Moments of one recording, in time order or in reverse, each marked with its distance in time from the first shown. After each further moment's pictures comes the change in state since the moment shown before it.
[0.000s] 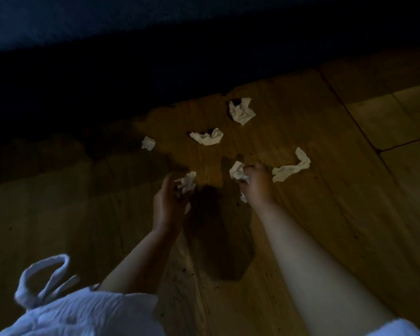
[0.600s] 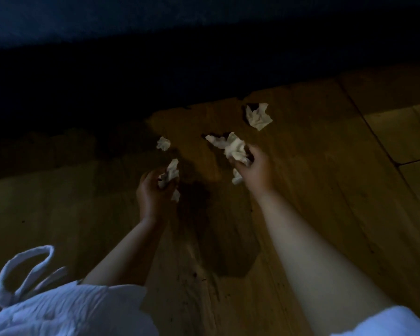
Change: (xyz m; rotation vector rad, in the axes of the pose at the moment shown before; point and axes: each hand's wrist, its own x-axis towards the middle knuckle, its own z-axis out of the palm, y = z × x) left_hand 0.021 -0.003 -0.050 0.012 0.179 0.056; right_hand 0.018 -0.053 0.002 0.480 0.001 -0.029
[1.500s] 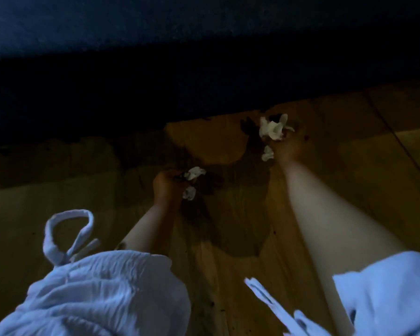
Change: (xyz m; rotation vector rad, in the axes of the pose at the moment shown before) left_hand 0.071 -0.005 0.007 0.171 0.012 -0.175; right_hand 0.100 -0.012 -0.008 -0.297 0.186 0.228
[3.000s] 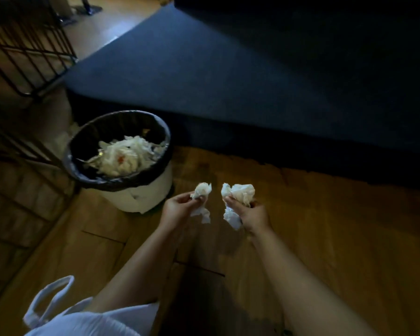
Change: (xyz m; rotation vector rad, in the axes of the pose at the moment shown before) left_hand -0.361 -0.016 -0.489 -0.544 0.219 -0.146; right_hand -0.589 -0.241 0.055 0.629 -0.708 -0.019
